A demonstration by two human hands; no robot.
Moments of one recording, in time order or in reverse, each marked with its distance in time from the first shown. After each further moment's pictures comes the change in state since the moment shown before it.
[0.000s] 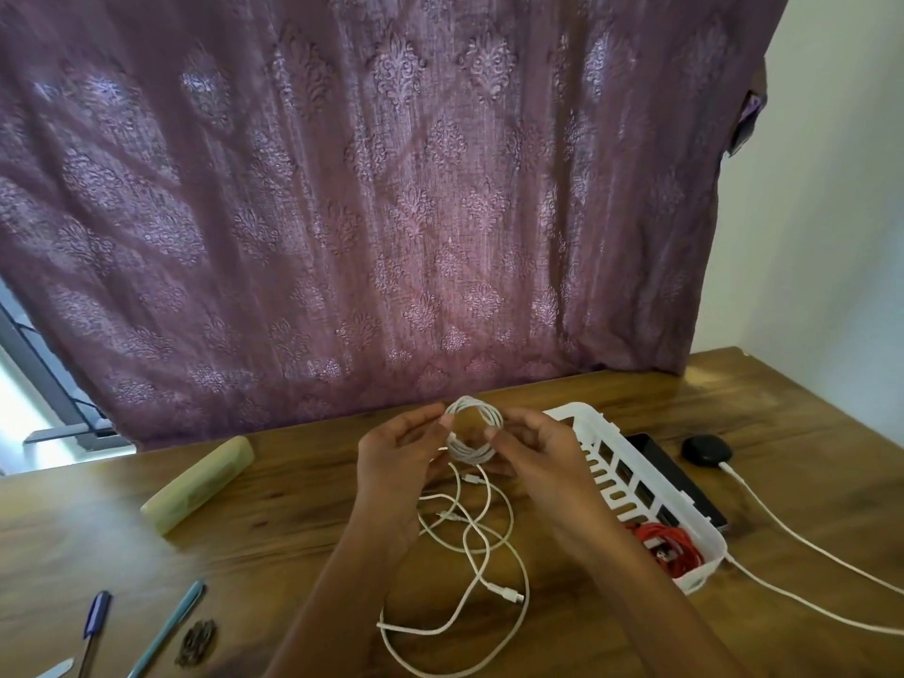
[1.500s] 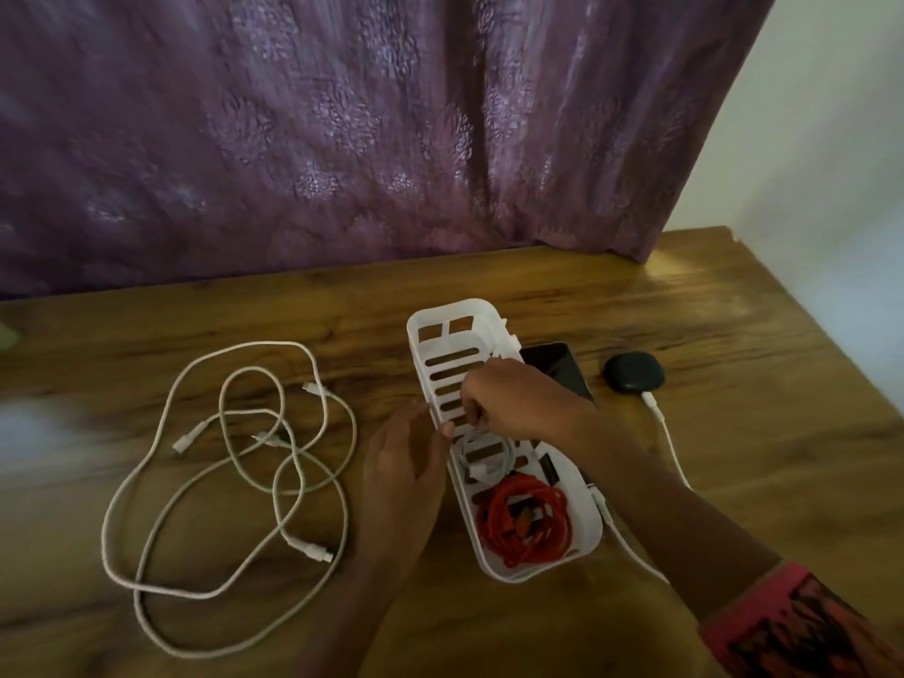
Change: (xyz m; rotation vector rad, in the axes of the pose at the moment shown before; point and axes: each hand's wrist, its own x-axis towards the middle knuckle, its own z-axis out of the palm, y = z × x) left_hand 0.035 -0.192 0.129 0.764 0.047 0.146; right_hand 0.122 0.080 -0.164 -1.413 -0.746 0.014
